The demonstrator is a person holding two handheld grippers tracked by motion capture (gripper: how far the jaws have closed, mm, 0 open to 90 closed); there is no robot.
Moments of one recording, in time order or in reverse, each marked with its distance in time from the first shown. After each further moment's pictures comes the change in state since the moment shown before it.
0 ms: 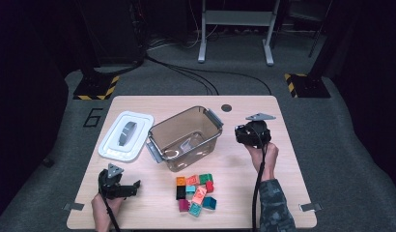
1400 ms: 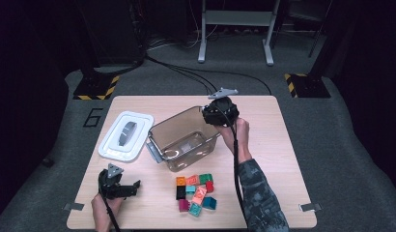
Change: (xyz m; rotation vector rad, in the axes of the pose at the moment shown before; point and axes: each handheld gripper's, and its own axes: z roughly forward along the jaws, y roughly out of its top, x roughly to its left) left arm 0.000 0.000 0.000 0.000 0.000 0.000; right arm 0.084 0.095 0.004 -0.059 0.100 -0.211
